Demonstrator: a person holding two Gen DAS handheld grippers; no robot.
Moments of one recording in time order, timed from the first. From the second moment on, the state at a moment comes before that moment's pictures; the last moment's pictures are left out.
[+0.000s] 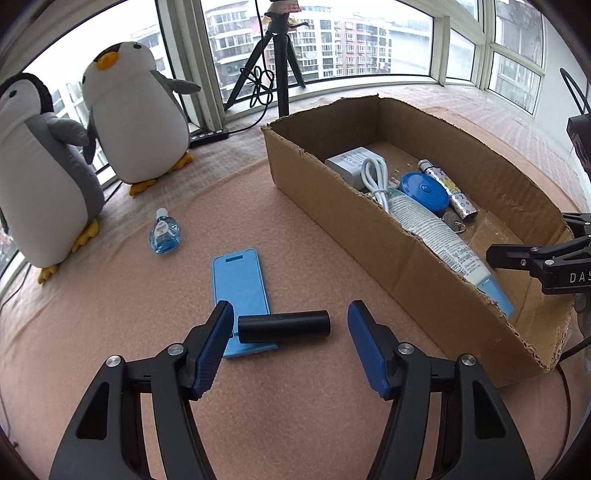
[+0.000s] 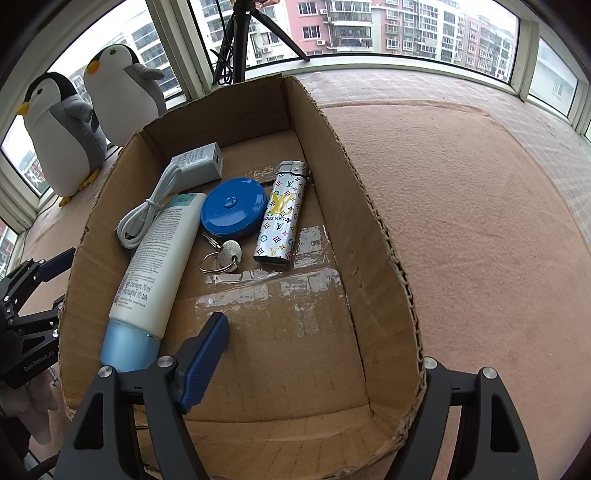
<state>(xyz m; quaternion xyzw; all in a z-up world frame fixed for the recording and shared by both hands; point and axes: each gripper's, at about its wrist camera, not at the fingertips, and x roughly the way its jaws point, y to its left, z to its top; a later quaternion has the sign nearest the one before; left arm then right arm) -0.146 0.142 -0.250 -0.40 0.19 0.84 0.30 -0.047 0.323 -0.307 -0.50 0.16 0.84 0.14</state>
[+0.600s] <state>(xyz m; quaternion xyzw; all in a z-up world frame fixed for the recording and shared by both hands) -0.146 0.140 -0.254 -0.40 0.18 0.84 0.32 -0.047 0.323 -0.307 -0.50 0.15 0.84 0.14</state>
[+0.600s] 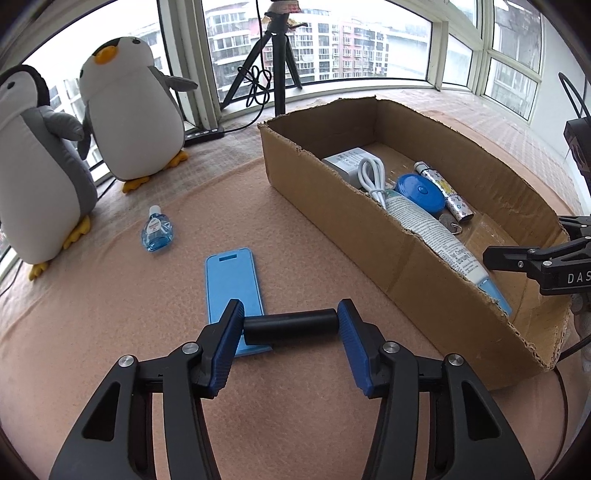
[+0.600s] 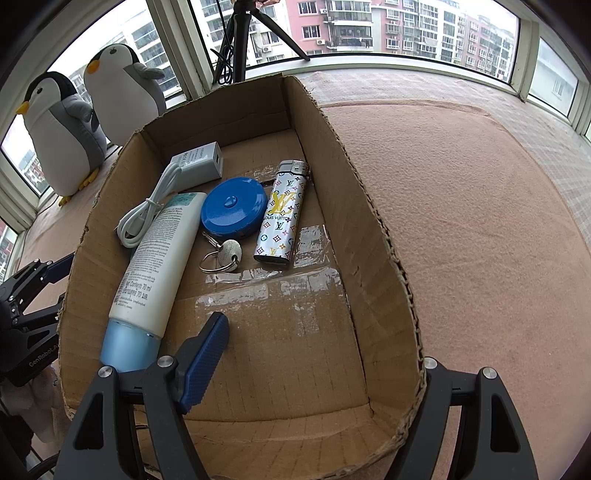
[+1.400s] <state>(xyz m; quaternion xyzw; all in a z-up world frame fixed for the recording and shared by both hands) -0.145 0.131 -0.214 -0.37 0.14 0.85 0.34 -0.048 0.322 -0.307 -0.50 0.15 0.84 0.14</state>
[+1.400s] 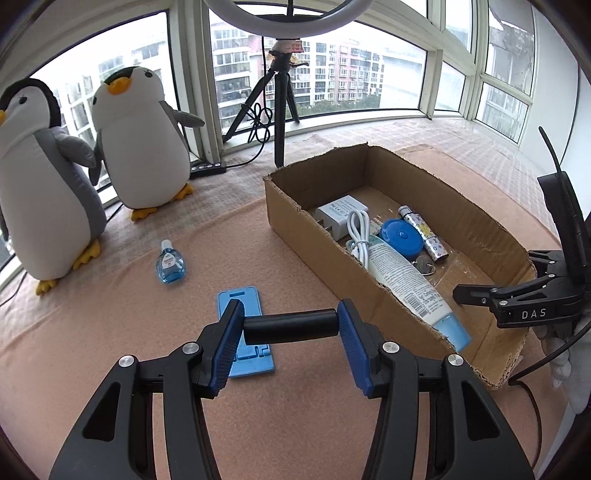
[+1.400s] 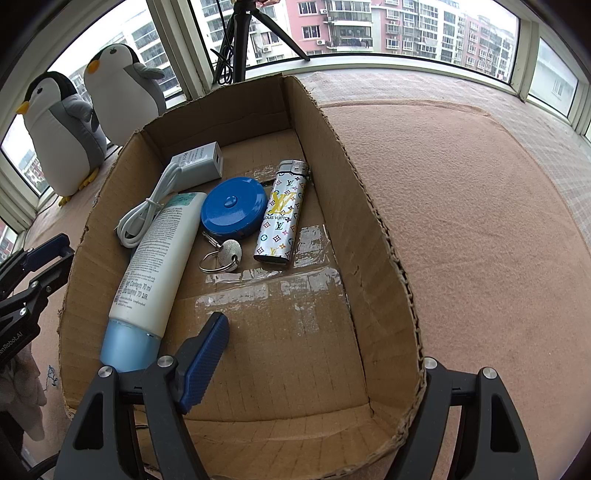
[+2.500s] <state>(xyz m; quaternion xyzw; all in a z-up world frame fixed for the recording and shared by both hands) -0.166 0.241 -0.184 -0.38 0.05 0.84 0.38 -0.049 0.319 -0.308 -0.50 0.15 0.84 0.14</state>
